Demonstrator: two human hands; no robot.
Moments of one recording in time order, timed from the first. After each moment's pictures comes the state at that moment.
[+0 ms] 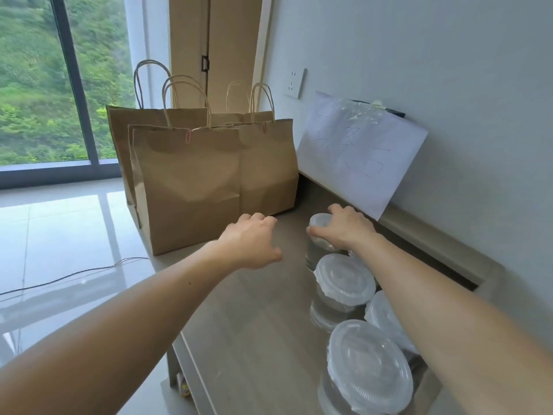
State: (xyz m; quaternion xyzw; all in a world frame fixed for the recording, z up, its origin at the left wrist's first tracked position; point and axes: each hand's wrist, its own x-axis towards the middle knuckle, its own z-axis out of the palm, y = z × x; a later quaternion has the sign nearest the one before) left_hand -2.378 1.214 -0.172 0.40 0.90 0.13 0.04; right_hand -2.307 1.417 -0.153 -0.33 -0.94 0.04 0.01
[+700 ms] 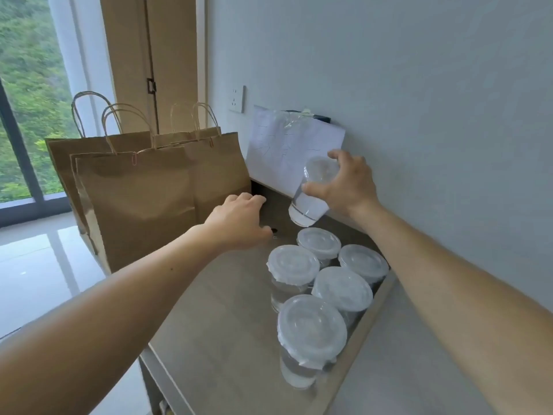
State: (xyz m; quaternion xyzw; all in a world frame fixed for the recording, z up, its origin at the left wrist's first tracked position) left_hand -2.327 1.241 -0.112 0.47 0.87 0.16 -0.03; right_hand -2.208 1.417 -0.066 -0.31 -0.87 0.16 0.34
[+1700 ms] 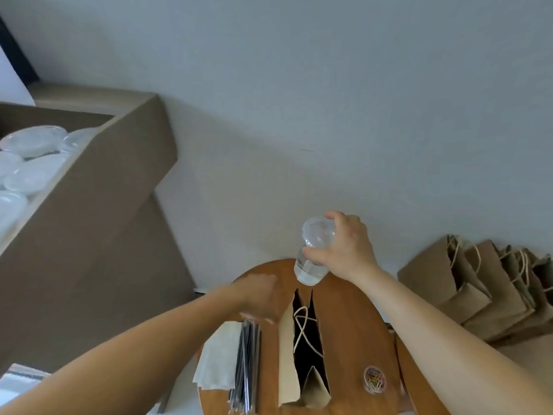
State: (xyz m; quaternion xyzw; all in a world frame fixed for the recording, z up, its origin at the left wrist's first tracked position) left_hand -1.868 1.345 -0.359 0.70 0.63 -0.13 0.30; right_hand -1.674 1.408 -0.303 -0.61 -0.73 0.21 0.22
